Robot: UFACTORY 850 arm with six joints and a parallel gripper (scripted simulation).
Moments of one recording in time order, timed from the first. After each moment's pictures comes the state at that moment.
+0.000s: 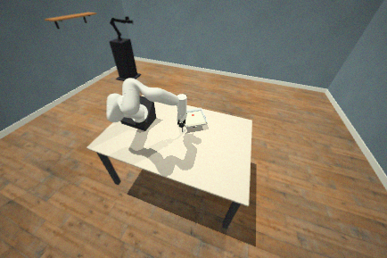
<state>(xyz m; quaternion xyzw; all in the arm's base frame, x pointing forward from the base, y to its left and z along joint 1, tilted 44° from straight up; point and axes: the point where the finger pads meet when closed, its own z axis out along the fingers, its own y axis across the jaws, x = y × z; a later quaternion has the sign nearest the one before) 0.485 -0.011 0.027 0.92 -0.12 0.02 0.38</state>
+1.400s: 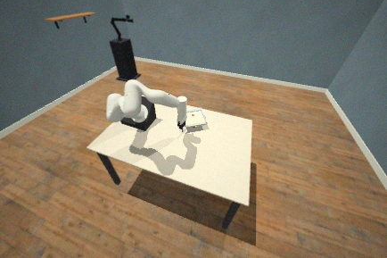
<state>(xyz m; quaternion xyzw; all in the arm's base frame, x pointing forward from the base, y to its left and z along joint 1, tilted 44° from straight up) 0.484 -0.025 0.012 0.92 -0.12 0.02 0.38</state>
